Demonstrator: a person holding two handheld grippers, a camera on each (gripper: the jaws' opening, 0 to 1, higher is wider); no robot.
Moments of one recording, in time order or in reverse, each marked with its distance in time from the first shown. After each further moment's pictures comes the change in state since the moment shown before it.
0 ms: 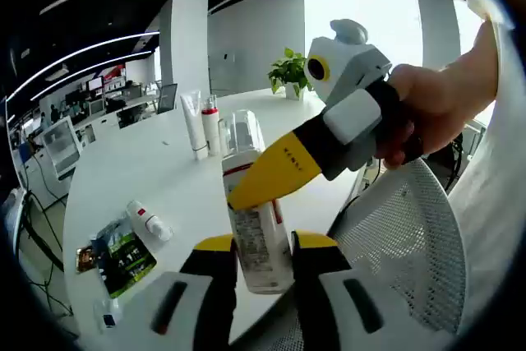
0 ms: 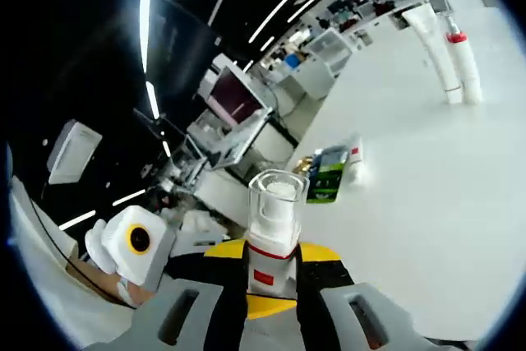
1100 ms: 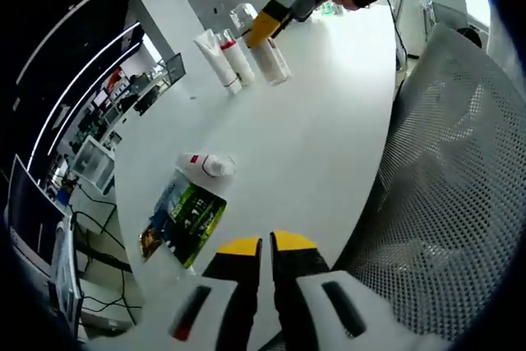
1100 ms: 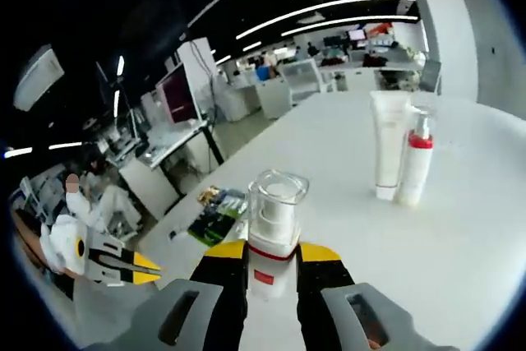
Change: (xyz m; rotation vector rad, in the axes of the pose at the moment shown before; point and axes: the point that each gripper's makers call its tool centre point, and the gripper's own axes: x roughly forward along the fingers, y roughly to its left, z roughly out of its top) left arm -0.024 0.082 -0.085 0.224 0.345 0.200; right arm -0.009 -0.118 0.111 -0.328 -0.062 -0.377
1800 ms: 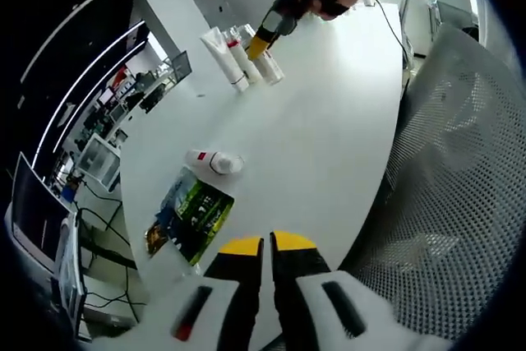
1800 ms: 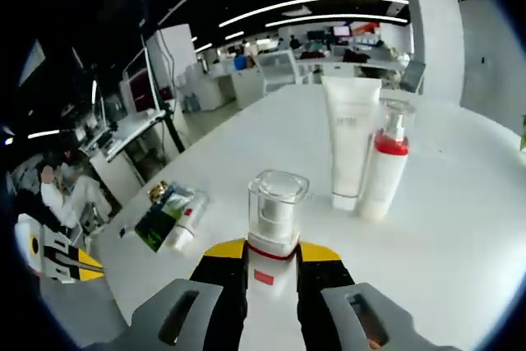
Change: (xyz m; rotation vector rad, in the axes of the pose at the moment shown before) left arm 0.000 0.008 -0.002 -0.013 0.008 0.039; right arm 0.039 -0.076 -0.001 -0.027 0.058 -0.140
